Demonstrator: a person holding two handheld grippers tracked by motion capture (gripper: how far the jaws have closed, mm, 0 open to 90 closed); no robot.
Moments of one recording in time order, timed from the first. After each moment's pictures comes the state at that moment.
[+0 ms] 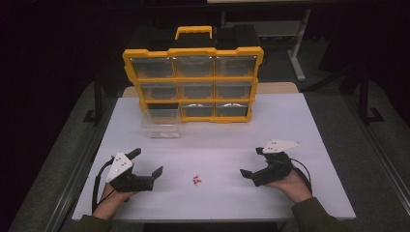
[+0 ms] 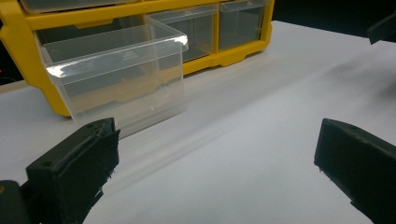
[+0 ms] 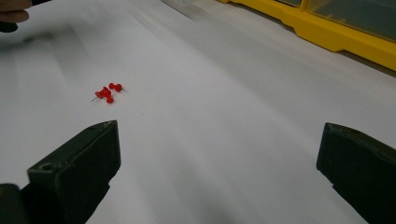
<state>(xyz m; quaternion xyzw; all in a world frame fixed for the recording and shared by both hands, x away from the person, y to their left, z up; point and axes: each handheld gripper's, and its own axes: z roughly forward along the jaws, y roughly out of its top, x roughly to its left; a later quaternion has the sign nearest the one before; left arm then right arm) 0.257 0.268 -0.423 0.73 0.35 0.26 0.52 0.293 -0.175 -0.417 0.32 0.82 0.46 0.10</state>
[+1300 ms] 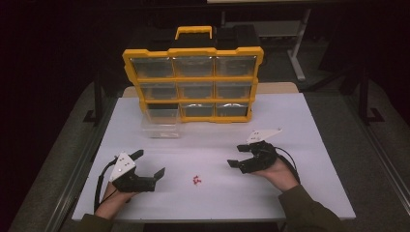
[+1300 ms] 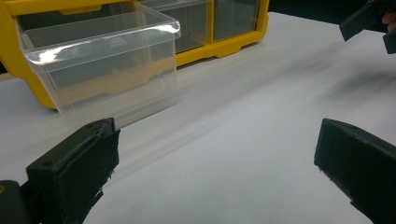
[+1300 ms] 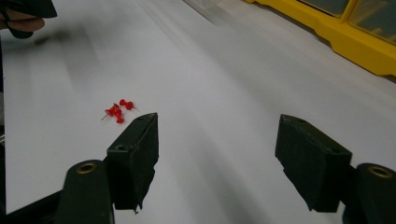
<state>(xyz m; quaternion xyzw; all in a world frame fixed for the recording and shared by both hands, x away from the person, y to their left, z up) 0.259 0.265 -0.429 0.74 0.35 0.25 0.51 0.321 -0.140 -0.405 0.30 0.84 0.44 0.06</state>
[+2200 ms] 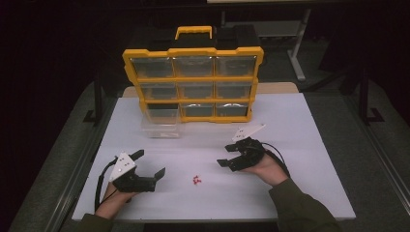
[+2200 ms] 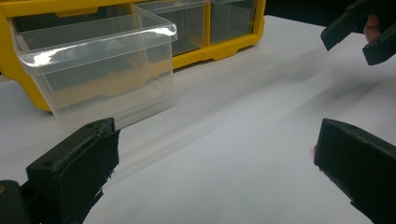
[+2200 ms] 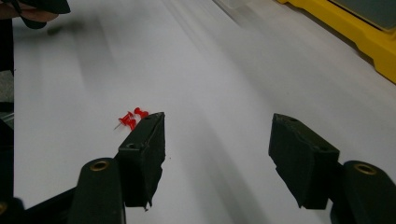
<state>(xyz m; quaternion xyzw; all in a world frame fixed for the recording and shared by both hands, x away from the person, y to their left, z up) 0.260 0.264 -0.429 0.74 0.35 0.25 0.52 0.331 -0.107 -0.398 0.26 0.87 0.42 0.04</state>
